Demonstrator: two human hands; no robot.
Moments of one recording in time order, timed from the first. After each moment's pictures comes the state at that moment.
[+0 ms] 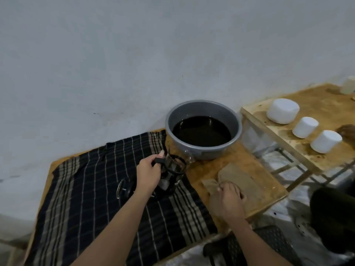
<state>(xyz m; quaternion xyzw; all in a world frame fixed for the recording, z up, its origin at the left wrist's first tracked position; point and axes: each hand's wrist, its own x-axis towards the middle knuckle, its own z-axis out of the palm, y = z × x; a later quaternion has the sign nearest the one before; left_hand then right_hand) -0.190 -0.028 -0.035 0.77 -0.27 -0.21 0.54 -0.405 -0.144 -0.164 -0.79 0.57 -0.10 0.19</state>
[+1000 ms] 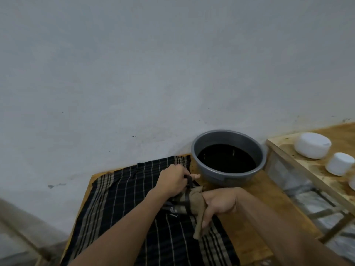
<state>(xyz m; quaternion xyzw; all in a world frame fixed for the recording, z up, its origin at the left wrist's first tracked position) -0.178 -0.018 0.032 0.84 -0.49 -0.11 0.20 -0.318 -0.122 0.027 -0.72 -0.01 0.31 0.62</state>
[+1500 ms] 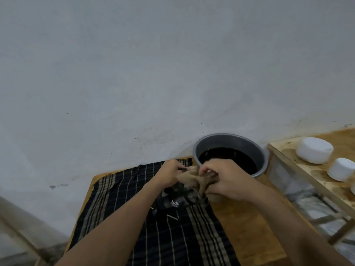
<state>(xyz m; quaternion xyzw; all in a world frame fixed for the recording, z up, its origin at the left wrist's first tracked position) -0.147 -0.025 0.036 0.80 -0.47 -0.19 0.32 -0.342 -0.116 0.091 -0.95 0.08 -0.12 0.26</state>
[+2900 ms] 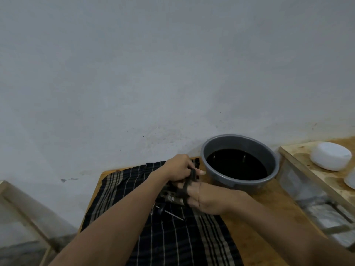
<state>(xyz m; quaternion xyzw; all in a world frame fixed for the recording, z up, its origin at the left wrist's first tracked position) -0.146 -0.029 0.068 0.80 -0.52 -0.20 0.22 -0.284 -0.093 0.037 -0.96 -0.06 0.06 0.26</state>
